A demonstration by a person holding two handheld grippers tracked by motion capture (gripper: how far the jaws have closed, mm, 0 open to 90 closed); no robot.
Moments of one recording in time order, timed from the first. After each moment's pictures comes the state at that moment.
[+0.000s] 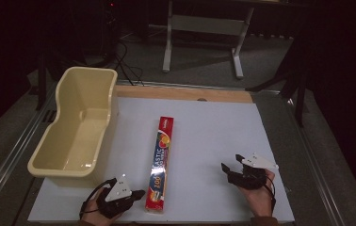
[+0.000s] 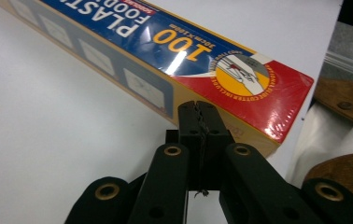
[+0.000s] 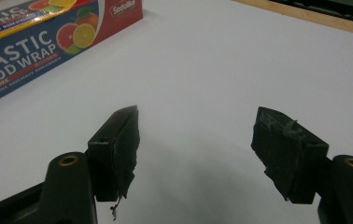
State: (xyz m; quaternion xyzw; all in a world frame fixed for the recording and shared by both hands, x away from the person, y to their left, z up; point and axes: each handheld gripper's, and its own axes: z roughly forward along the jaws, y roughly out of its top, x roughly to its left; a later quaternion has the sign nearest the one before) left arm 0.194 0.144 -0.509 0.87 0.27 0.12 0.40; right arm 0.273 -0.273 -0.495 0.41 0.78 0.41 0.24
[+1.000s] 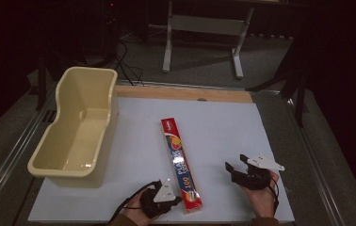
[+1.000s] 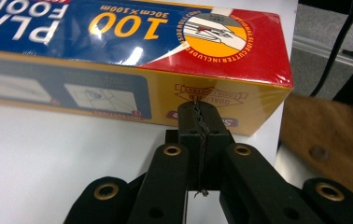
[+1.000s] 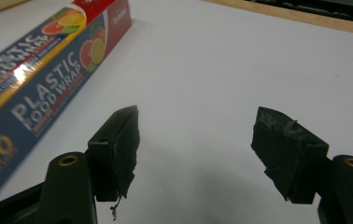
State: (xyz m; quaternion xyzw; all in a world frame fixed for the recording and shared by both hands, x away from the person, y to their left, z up) left arm 0.209 0.038 -0.523 0.89 0.19 0.07 0.40; right arm 0.271 -0.284 -0.493 0.43 0.76 0.42 0.25
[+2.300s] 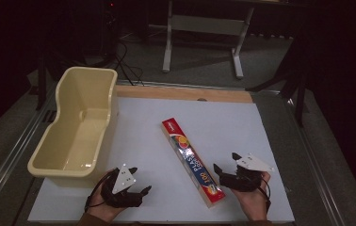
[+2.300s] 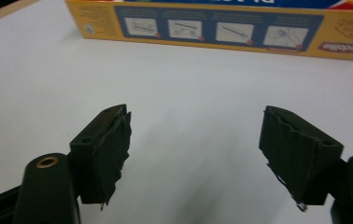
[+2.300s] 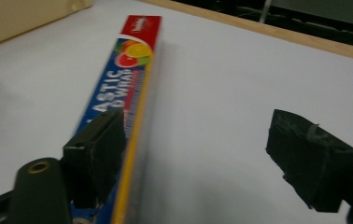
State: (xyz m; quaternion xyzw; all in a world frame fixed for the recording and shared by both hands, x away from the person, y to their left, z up) left arm 0.209 0.136 -0.495 0.83 0.32 0.20 0.41; right arm 0.256 -0.243 -0.470 0.41 0.76 0.43 0.25
